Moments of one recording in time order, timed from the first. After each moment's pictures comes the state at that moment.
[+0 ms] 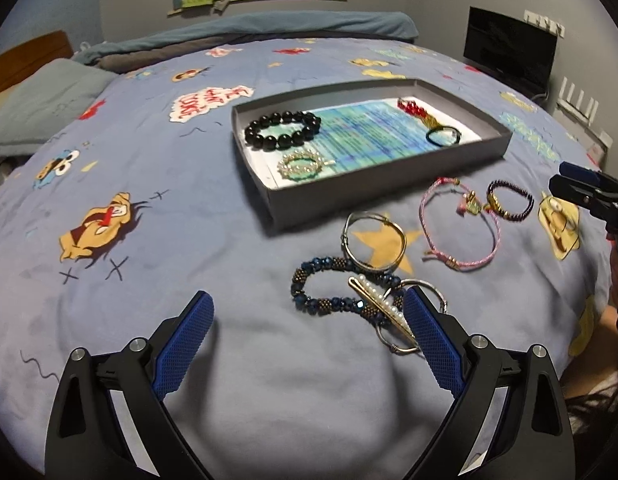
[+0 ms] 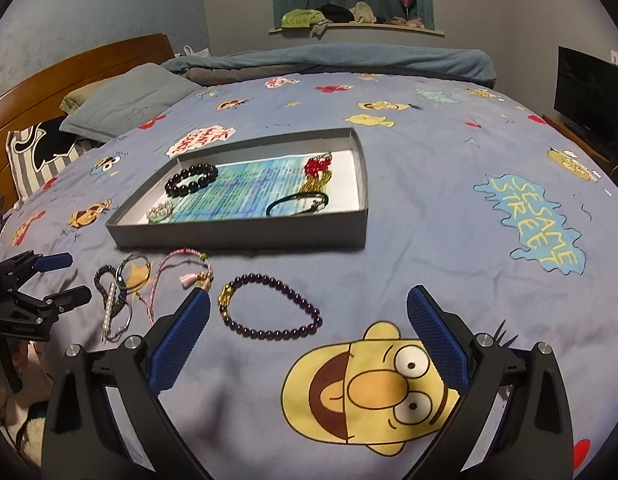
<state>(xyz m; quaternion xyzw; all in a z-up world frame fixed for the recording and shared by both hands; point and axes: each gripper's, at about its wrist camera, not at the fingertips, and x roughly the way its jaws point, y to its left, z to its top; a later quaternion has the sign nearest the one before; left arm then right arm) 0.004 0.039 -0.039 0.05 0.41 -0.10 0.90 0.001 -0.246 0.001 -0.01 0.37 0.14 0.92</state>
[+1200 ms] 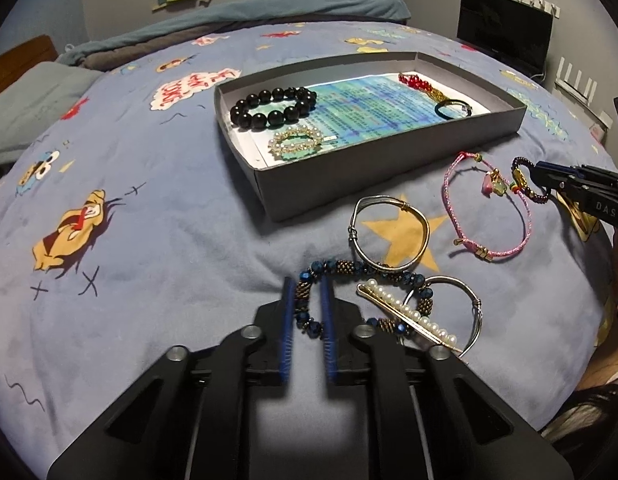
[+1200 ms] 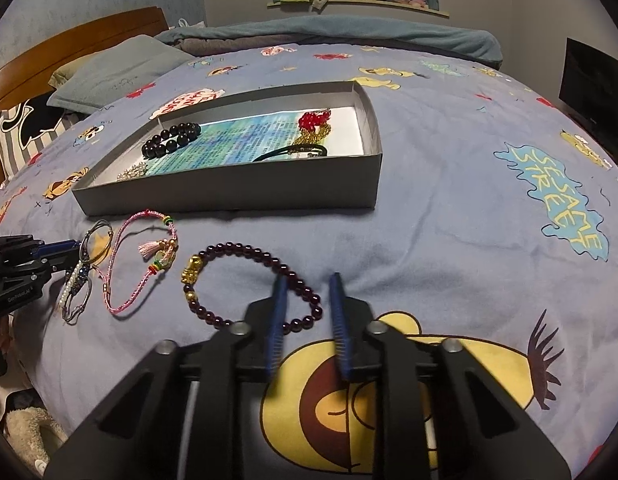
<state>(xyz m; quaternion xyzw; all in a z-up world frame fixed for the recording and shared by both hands) 0.027 0.037 -0.062 0.06 0.43 -0.12 0.89 0.024 -0.240 -0.036 -0.03 0.40 0.13 0.91</state>
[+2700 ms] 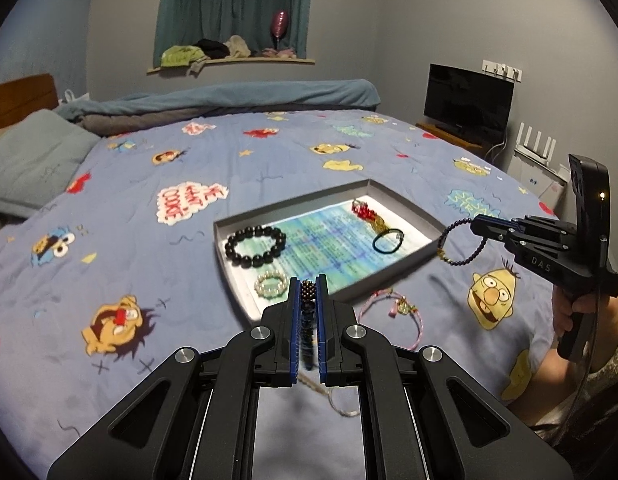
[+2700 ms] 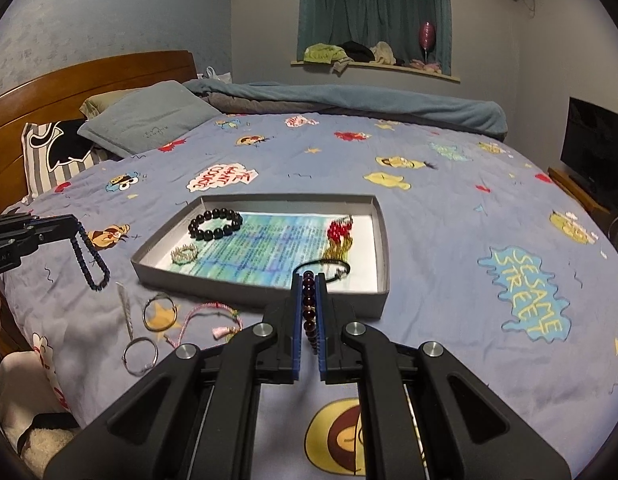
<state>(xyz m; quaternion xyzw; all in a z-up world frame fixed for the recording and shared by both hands) -0.004 0.039 0.062 0.02 0.30 -0.17 0.94 0.004 -0.222 0.058 -0.05 0.29 0.16 0.94</state>
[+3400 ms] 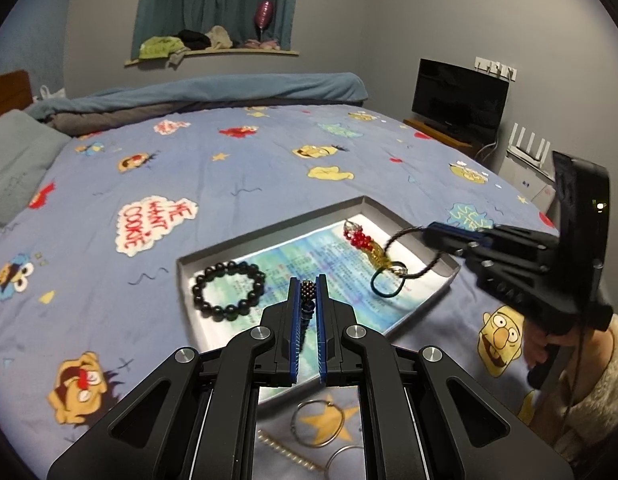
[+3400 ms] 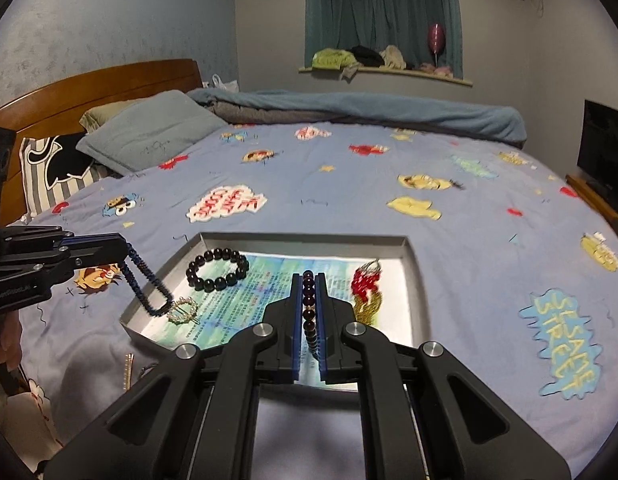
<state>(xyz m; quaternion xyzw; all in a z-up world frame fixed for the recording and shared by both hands) 0.082 0.010 0.056 0.01 0.32 -0.21 0.92 0.083 -0.186 0.050 -0.03 0.29 0.18 0.94</state>
